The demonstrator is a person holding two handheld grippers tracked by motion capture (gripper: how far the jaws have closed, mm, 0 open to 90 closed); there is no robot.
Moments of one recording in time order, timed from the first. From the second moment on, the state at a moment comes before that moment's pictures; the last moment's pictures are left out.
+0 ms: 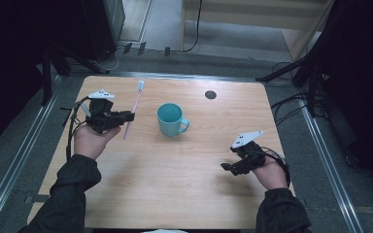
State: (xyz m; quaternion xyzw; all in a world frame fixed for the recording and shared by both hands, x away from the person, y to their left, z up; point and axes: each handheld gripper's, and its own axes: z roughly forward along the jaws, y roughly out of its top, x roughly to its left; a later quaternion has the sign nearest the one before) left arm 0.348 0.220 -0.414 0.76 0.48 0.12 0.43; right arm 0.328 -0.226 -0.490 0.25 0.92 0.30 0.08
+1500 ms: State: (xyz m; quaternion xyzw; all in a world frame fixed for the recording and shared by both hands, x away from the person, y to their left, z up) left arm 0.389 0.168 -0.392 0.75 0.46 0.14 0.46; right arm 0.329 -0.227 -0.489 0.25 0.92 0.31 0.08
